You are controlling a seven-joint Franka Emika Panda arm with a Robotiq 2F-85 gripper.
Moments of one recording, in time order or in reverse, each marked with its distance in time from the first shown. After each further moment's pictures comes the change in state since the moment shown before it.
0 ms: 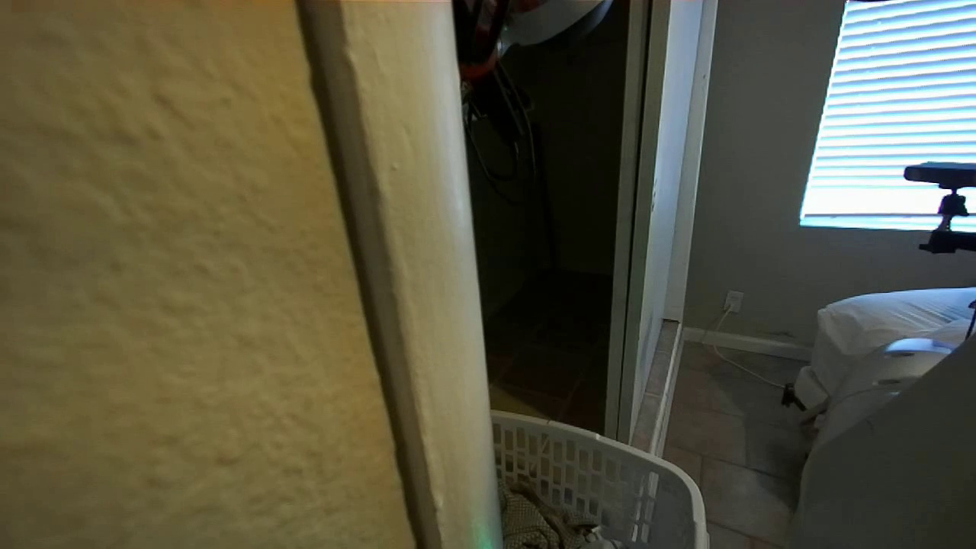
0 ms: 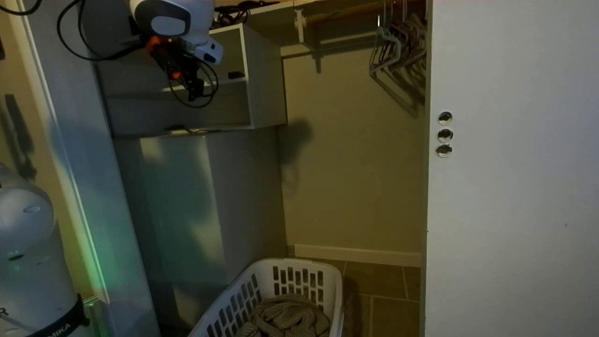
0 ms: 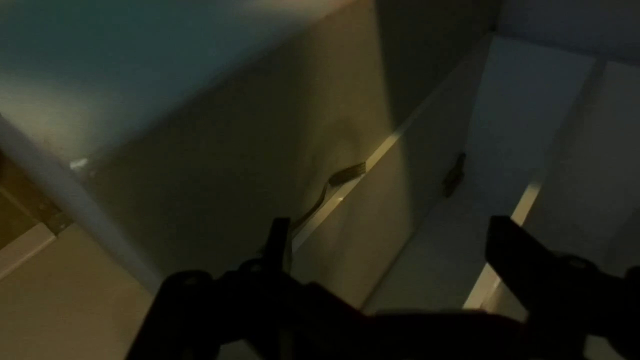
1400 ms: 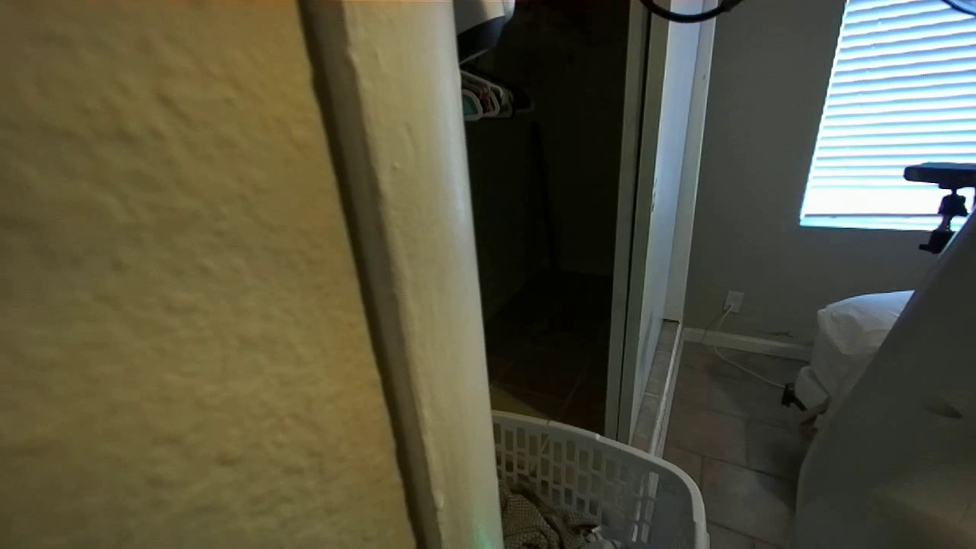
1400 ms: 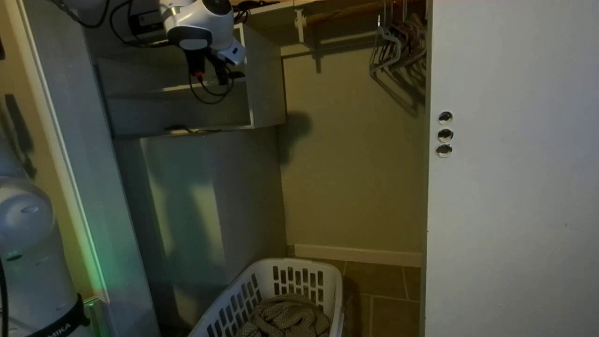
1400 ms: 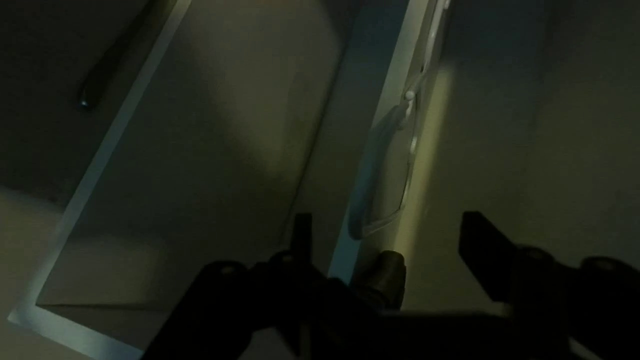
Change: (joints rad) arm -0.017 0.295 0.117 0.262 0.303 0.401 0.176
